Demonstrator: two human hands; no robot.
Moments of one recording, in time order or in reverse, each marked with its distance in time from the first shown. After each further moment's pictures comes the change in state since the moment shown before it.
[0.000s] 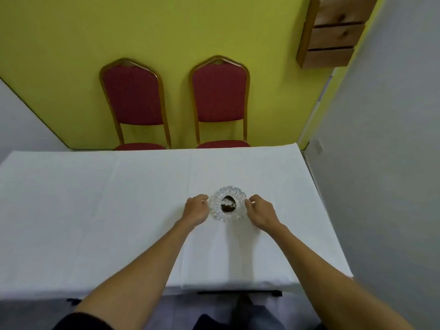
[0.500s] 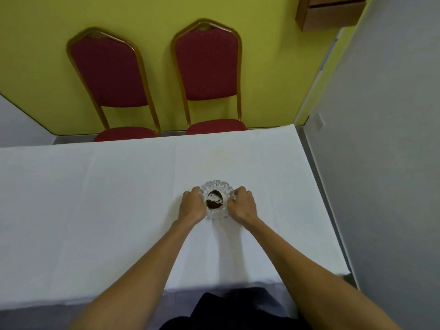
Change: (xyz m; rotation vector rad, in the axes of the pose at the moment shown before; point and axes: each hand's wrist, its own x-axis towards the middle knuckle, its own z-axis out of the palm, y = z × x) left_hand 0.031 0.014 0.040 0.188 0.065 -0.021; right_hand 0.032 -0.005 0.027 0.117 -0.008 0.103
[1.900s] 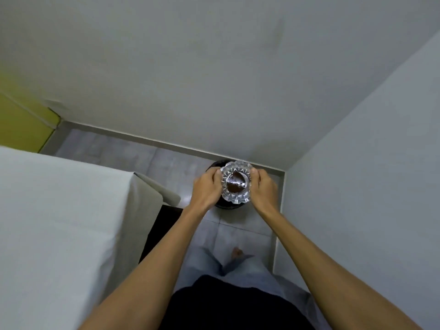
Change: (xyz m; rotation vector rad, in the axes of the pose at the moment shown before) left_hand -0.332 0.132 0.311 0.256 -0.848 1.054; right_hand -0.370 0.379 -0.037 0.513 1.214 0.810
